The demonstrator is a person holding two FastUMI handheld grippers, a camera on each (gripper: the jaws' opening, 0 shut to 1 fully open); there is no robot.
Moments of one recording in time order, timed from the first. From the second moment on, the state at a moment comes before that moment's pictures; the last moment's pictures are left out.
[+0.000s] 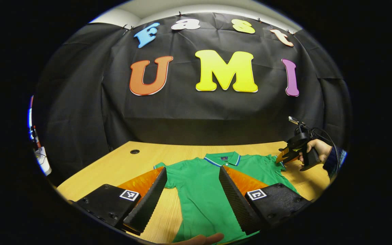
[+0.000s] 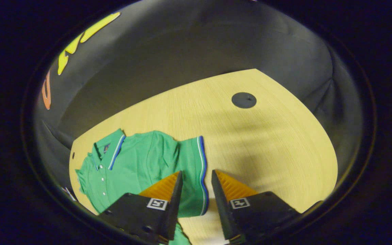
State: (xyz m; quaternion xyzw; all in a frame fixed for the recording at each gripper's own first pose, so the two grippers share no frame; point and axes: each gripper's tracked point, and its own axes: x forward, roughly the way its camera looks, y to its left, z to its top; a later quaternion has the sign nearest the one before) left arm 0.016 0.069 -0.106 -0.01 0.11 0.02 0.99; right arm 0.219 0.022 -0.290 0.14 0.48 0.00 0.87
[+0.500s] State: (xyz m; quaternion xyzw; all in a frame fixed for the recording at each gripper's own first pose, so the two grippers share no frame) left arm 0.014 0.069 -0.064 -0.03 0.06 0.02 1.00; right arm 0.223 0.042 -0.291 0.24 0.50 0.05 0.83
